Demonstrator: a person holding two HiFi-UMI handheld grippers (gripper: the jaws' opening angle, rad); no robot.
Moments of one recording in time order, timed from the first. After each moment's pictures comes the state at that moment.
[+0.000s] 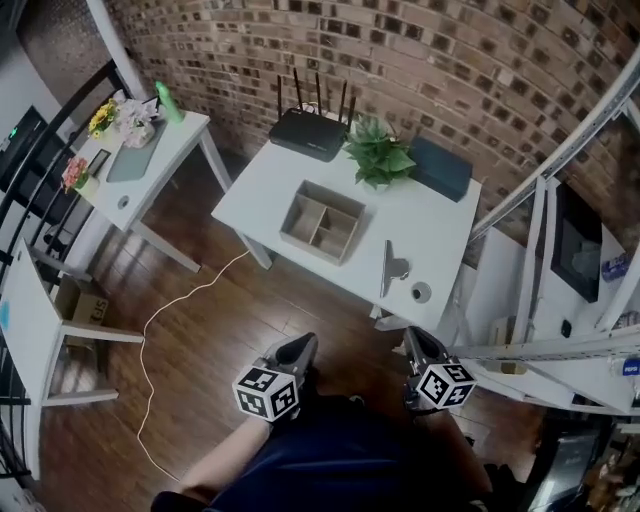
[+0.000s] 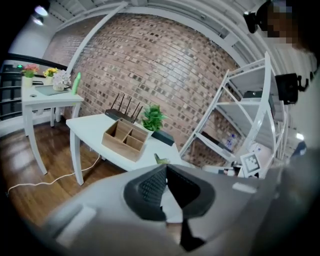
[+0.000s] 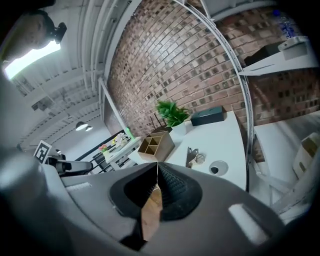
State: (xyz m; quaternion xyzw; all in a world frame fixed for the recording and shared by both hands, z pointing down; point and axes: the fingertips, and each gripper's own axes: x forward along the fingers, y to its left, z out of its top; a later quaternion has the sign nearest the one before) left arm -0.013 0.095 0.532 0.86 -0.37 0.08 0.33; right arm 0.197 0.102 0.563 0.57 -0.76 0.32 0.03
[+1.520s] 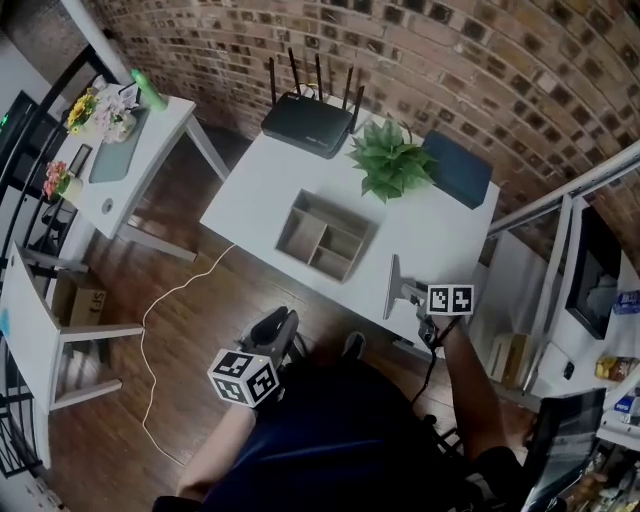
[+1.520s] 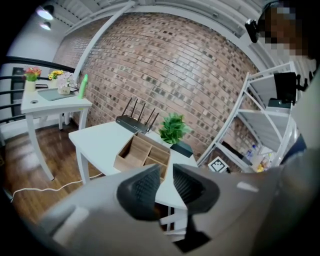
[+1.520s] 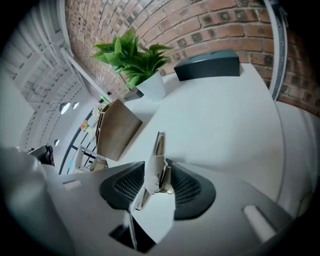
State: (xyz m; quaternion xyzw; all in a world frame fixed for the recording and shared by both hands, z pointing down) left arm -0.045 -0.044 0.535 0.83 -0.43 0.08 0.34; right arm 0.251 -0.075 0.728 0.46 -0.69 0.51 0.22
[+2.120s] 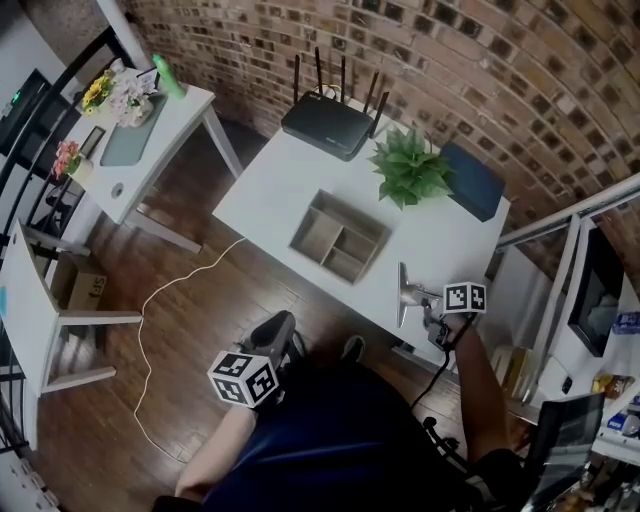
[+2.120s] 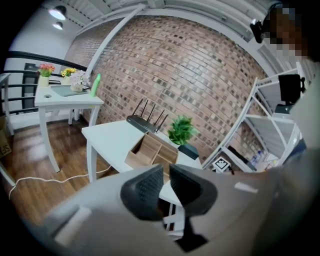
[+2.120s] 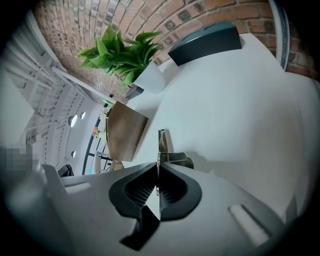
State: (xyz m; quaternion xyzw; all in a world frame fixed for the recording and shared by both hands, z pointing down) left arm -0.075 -0.036 0.544 0.81 -0.46 0.06 0.37; right arm 0.235 -0.077 0.718 0.38 -0.68 0.59 0.18
